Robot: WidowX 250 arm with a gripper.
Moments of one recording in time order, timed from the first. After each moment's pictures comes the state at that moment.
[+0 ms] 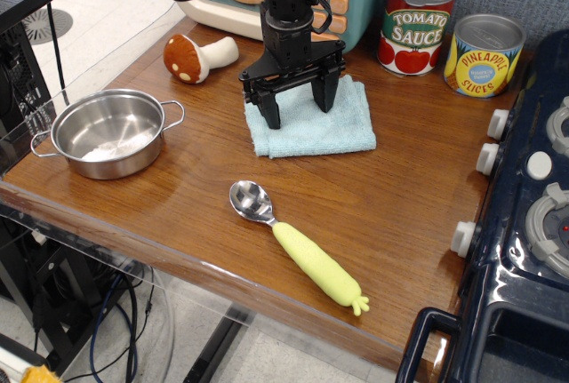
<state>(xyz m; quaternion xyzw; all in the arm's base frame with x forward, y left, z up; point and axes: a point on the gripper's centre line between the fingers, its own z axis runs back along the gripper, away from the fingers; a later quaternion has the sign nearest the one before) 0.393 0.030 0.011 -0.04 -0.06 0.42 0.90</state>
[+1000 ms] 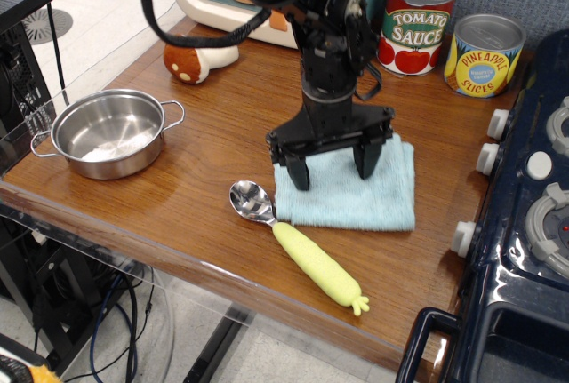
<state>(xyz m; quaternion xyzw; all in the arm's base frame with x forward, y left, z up) 0.319 -0.049 0.009 -0.04 -0.07 0.31 0.95</state>
